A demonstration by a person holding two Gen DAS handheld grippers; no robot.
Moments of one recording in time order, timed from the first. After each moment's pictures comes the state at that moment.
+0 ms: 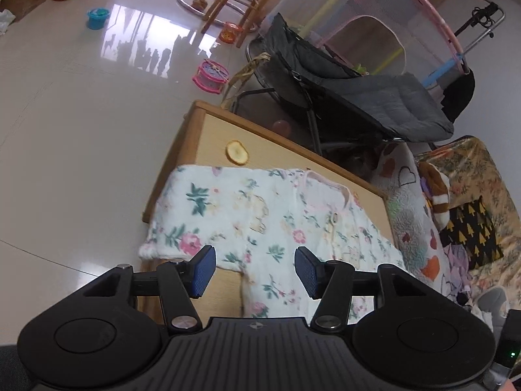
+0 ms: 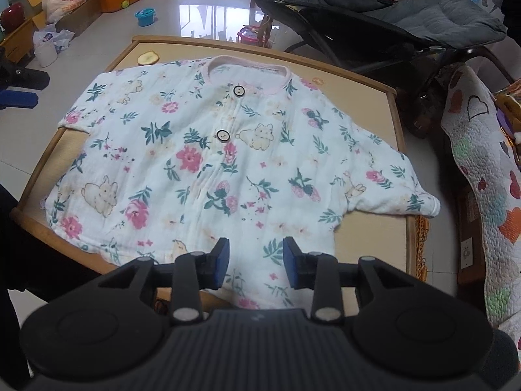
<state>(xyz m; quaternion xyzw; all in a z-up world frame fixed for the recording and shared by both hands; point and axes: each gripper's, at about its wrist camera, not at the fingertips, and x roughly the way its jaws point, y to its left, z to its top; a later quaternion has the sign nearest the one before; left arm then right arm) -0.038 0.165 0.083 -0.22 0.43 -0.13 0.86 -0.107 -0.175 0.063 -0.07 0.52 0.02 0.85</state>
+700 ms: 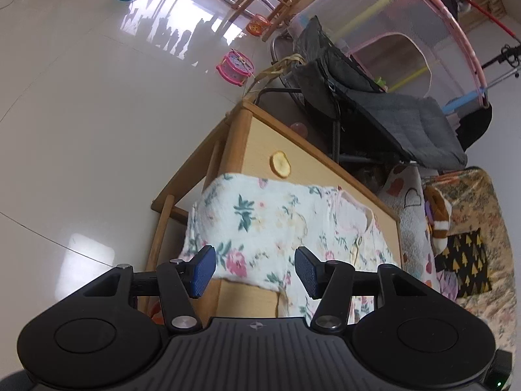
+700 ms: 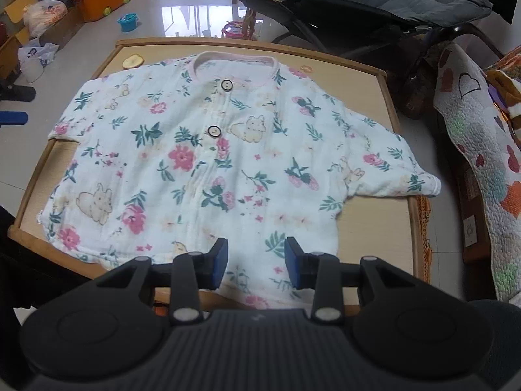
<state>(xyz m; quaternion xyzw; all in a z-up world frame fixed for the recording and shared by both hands) -0.005 0.222 0.043 -0.31 0.45 -0.11 0.83 -0.105 -0.178 0.056 -0.04 0.53 0.00 0.85</state>
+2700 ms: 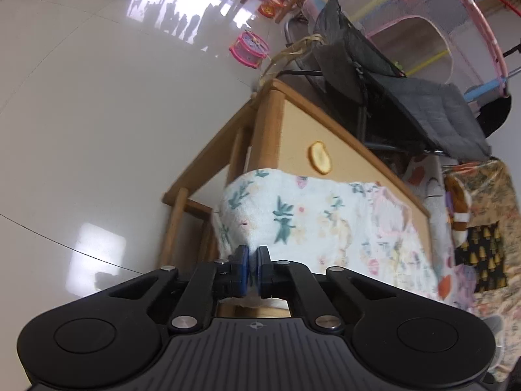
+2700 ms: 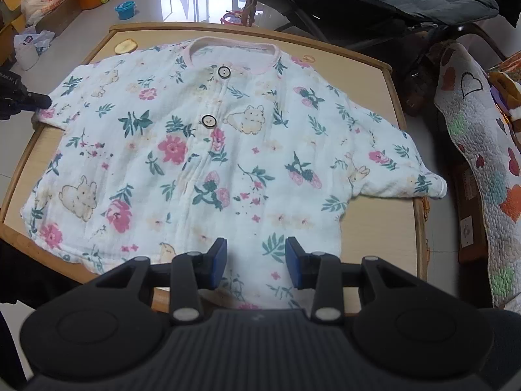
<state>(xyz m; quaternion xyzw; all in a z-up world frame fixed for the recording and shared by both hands) 0.047 0.210 -0.013 -0.29 0.49 -0.12 0.82 -0.094 -0.174 0.039 -0.06 0.54 0.00 0.84</state>
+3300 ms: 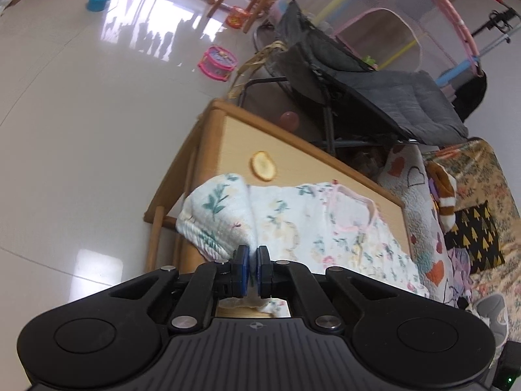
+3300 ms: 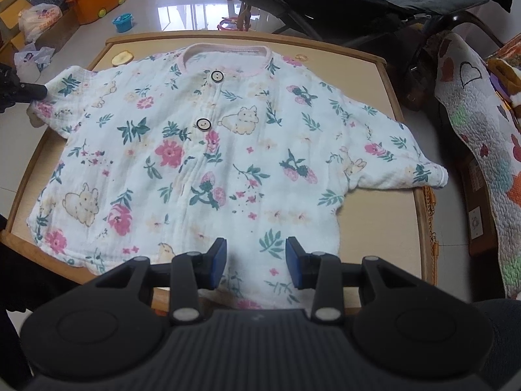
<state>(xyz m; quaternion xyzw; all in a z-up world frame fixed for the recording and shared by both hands) 0.030 0.183 0.047 -0.24 0.46 -0.16 0.84 -0.101 -0.188 0.040 -0.02 0.53 0.00 0.84</state>
